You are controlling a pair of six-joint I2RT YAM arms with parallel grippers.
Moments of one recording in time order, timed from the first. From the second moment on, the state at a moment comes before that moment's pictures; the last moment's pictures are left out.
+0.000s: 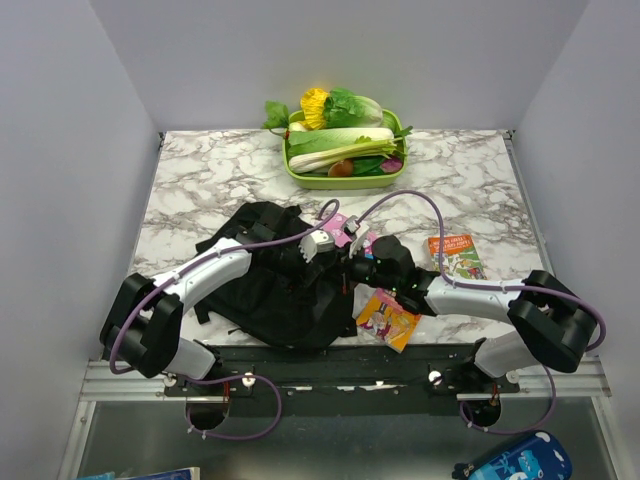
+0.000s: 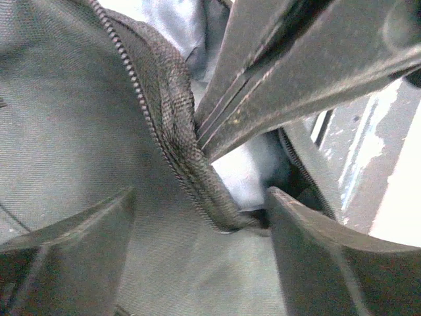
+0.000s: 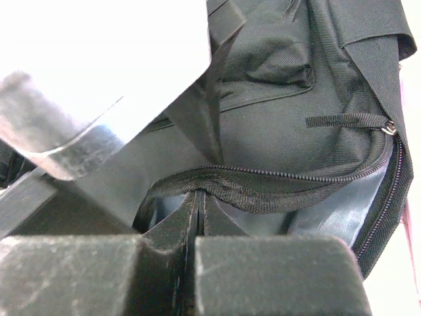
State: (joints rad) left arm -0.57 1.42 0.89 -0.56 0.68 0.32; right arm 0.89 1.43 0.60 0.53 -0.22 0.39
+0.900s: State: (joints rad) left arm -0.45 1.47 1.19 -0.80 0.57 0.43; right arm 0.52 1.34 0.92 -0.19 0.27 0.44
